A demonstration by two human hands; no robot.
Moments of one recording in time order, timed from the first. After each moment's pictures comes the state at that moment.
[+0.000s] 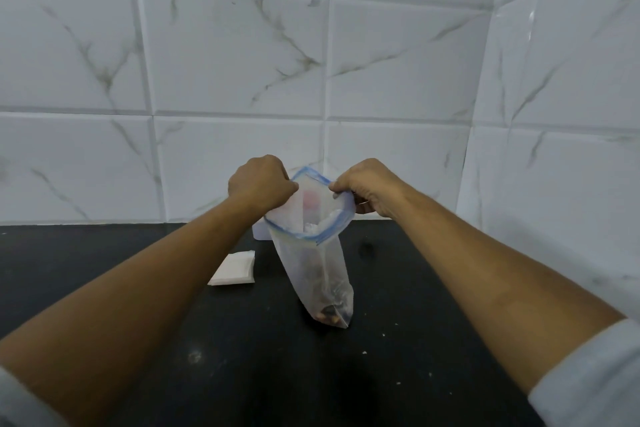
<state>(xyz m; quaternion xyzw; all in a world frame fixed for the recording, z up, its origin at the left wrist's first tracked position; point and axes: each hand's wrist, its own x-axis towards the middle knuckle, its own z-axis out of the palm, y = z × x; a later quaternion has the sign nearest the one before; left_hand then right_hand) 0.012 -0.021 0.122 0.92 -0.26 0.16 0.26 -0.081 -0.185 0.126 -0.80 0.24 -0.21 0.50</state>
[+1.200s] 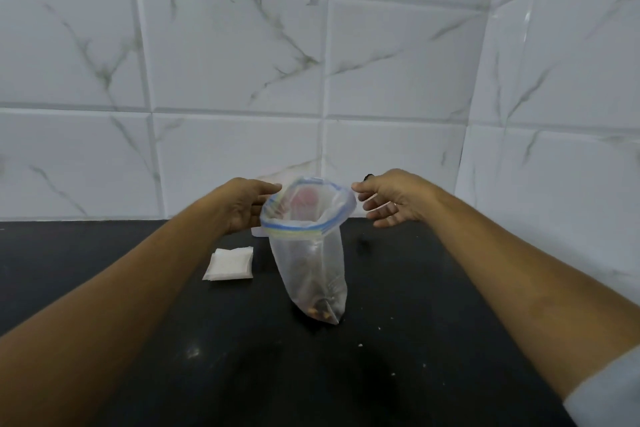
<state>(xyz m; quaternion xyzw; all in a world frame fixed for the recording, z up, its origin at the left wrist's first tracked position) 0.024 0.007 0.097 0.69 -0.15 -0.23 0.67 -0.123 -0.216 0.122 -0.80 0.29 -0.11 0.52</state>
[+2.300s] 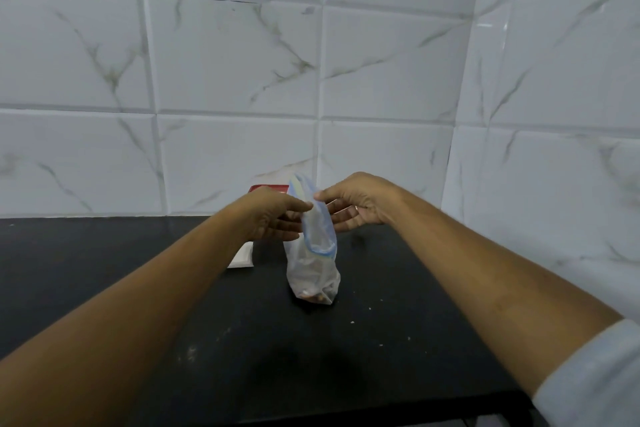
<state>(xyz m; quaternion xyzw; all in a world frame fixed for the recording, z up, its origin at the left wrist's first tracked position) -0.049 0.003 0.095 0.76 -0.19 -0.24 0.57 -0.137 -0.151 0.117 -0.78 0.21 -0.07 0.58</state>
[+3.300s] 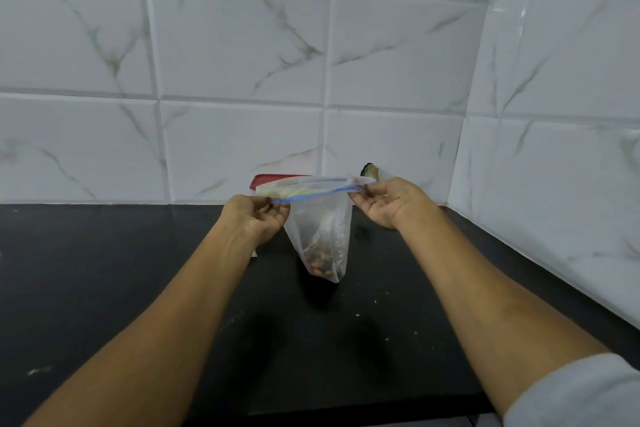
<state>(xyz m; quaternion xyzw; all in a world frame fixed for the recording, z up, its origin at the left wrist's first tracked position) -0.035 0.015 0.066 0.24 0.06 -0.34 0.91 -0.136 -0.179 0.094 -0.34 0.23 -0.21 0.89</state>
